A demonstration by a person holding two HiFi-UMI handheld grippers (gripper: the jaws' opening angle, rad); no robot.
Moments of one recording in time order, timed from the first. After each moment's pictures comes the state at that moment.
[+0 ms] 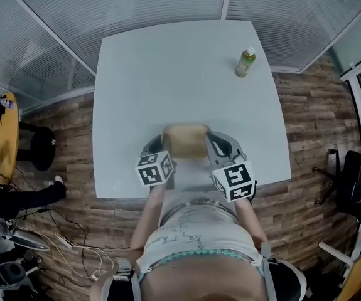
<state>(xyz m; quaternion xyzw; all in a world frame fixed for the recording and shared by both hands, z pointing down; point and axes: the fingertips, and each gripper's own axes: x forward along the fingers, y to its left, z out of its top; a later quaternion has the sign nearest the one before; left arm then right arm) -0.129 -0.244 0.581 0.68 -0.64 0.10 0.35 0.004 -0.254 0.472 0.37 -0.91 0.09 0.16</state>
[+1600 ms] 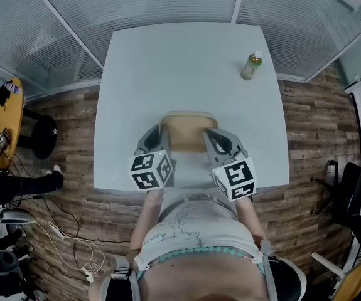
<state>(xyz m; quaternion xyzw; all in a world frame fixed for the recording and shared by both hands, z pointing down) -0.127 -0.238 0.490 0.69 -0.67 0.03 0.27 -0.004 -0.244 0.445 0.32 -0.93 0.06 0.16</state>
